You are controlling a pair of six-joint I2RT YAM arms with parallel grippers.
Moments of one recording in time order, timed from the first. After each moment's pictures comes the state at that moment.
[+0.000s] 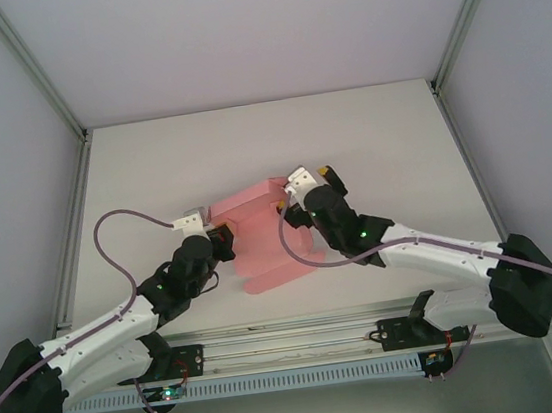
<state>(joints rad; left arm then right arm) -0.77 0.93 0.40 0.10 -0.32 -0.78 0.85 1.22 0.71 0.07 0.52 -0.14</state>
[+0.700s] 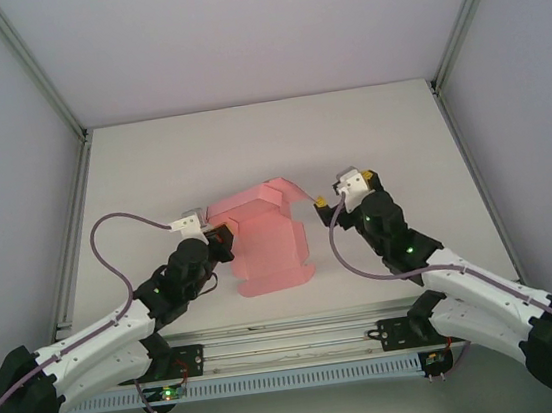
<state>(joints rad) -0.78 0.89 0.38 0.12 -0.31 -0.79 0.63 0.88 0.46 0.12 0.32 -0.10</state>
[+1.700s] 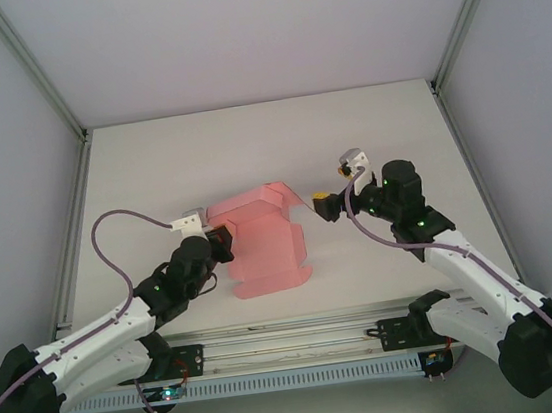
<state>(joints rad) -0.78 0.91 0.42 0.04 -0.33 -0.79 0.34 0.97 0.61 0.02 -0.44 0.01</state>
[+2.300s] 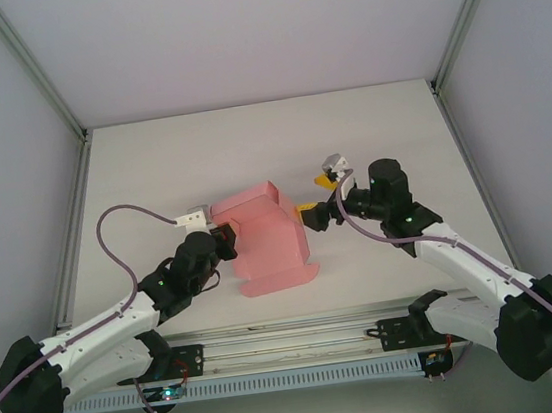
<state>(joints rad) -0.78 0.96 0.45 0.04 -0.30 -0.78 0.41 1.06 0.63 0.09 -0.61 0.06</state>
